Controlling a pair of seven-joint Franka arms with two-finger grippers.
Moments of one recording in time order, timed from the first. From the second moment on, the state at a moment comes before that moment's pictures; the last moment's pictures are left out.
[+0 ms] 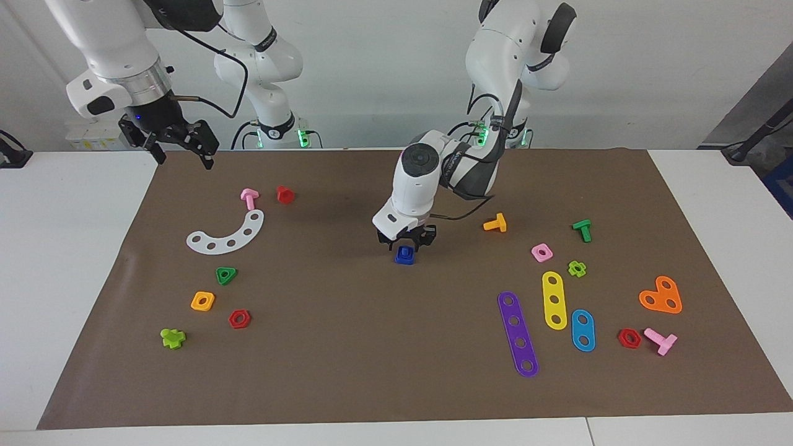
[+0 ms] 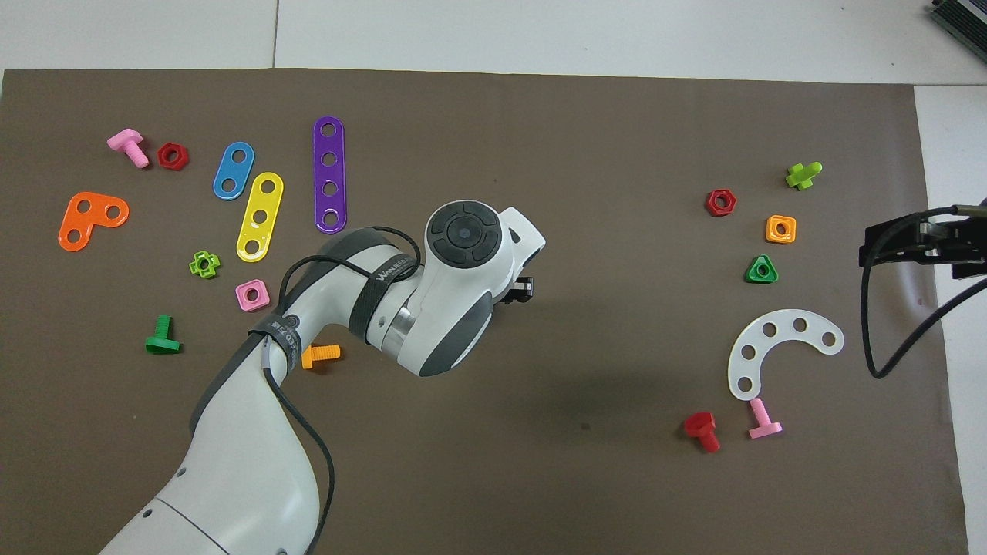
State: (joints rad) left arm -0.57 0.48 -0.13 -1.66 -0.03 2.14 -0.55; right arm 0.12 -0.03 -0.13 -1.57 -0.03 1.53 0.15
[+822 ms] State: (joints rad) left arm -0.33 0.25 -0.10 -1.55 -0.03 1.83 -0.40; right arm 0.12 -0.03 -0.14 -1.57 0.01 1.53 0.15
